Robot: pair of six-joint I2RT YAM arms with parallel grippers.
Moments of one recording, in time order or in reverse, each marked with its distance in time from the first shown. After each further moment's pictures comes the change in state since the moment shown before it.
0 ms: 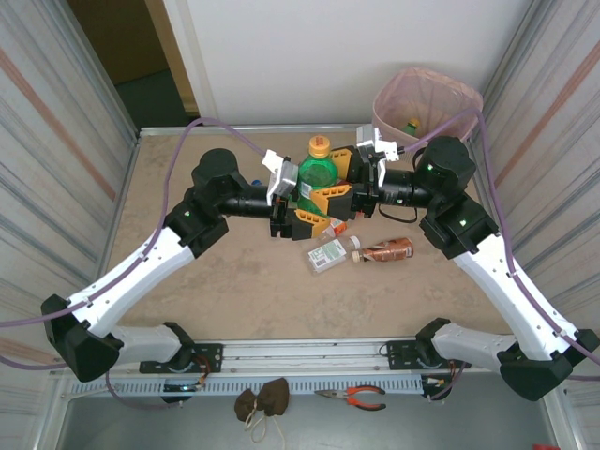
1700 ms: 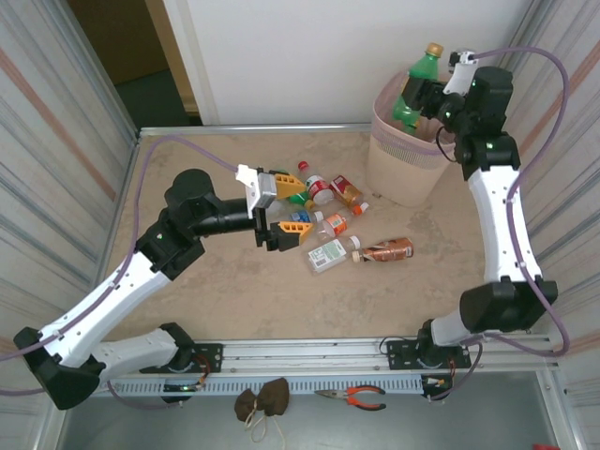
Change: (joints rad) left arm 0.002 -0.205 -0.124 -0.105 -0.265 0.097; right arm -0.621 0.412 0.375 -0.244 0.499 0.163
